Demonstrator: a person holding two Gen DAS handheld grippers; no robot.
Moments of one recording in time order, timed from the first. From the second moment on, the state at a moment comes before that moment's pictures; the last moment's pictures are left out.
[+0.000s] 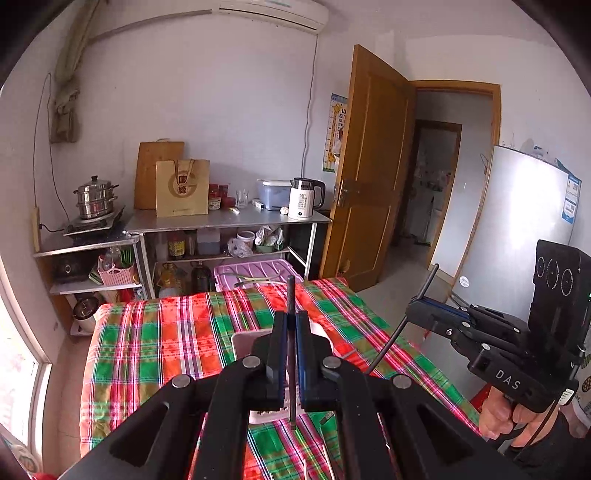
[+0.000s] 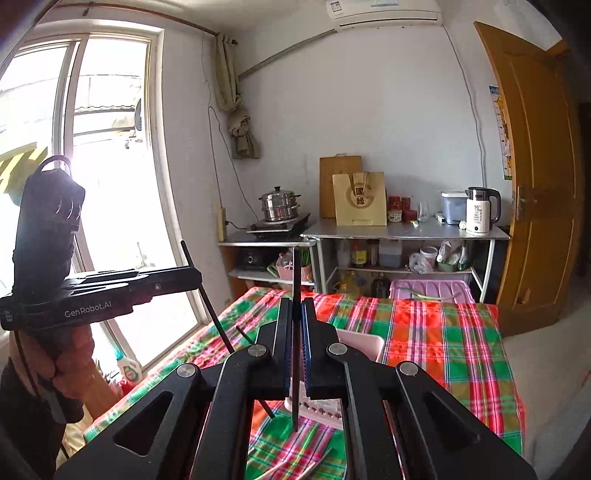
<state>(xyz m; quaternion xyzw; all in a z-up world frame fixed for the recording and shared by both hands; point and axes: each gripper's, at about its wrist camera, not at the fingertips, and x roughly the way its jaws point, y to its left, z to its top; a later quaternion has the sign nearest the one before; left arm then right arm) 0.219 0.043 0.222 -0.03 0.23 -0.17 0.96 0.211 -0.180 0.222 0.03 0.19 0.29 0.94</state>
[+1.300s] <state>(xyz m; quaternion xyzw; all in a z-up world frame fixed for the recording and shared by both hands) 0.331 0.070 0.133 -0.05 0.32 -0.15 0.94 0.298 -0.140 0.148 0.02 0.28 0.26 0.92</state>
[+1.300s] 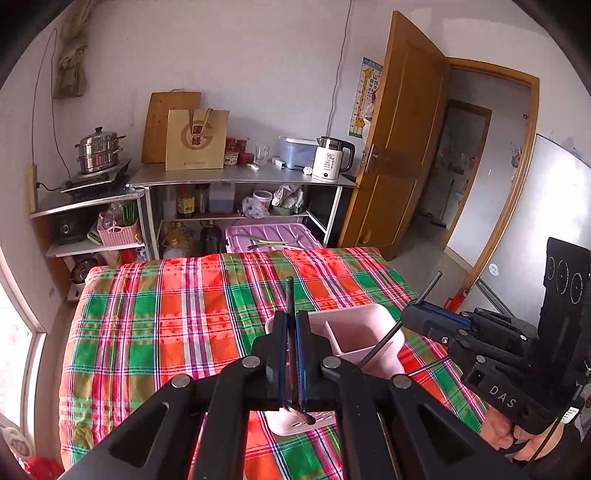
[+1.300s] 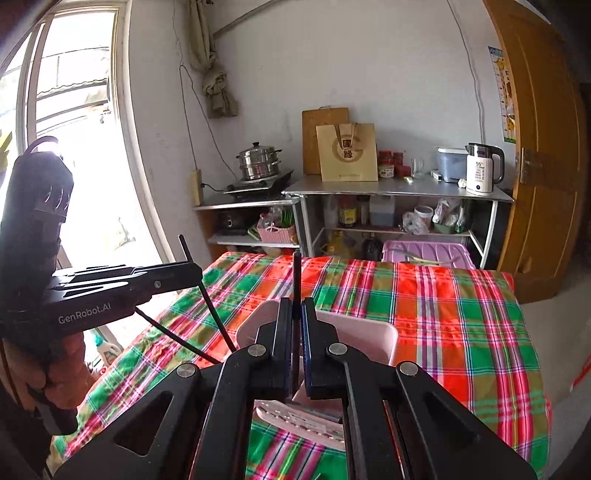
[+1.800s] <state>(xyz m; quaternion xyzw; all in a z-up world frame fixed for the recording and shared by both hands) 0.283 0.088 0.152 -0.07 0.28 -0.13 0.95 0.254 -0.162 0.173 0.03 0.24 0.27 0.93</state>
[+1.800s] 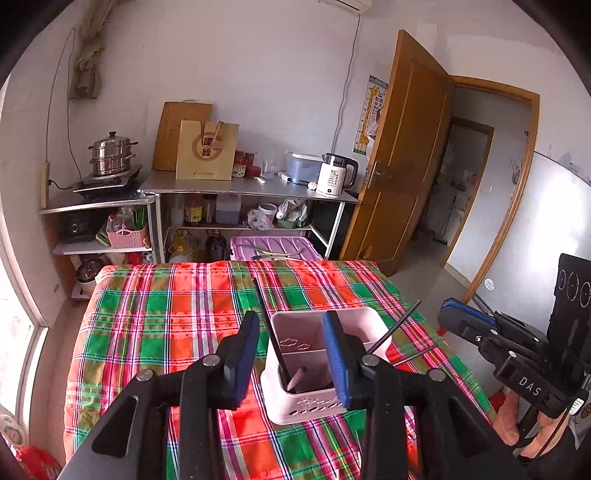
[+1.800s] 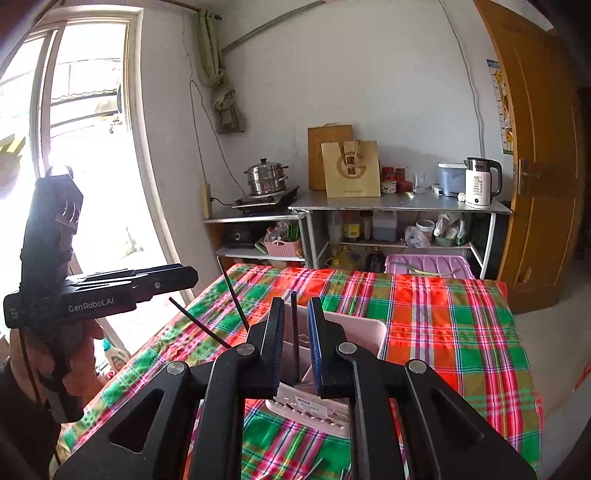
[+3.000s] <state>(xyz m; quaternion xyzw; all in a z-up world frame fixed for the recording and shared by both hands) 0.102 0.033 0.033 -0.06 0.32 -0.15 0.93 0.119 -0.232 0.076 0.03 0.32 0.25 0.91</state>
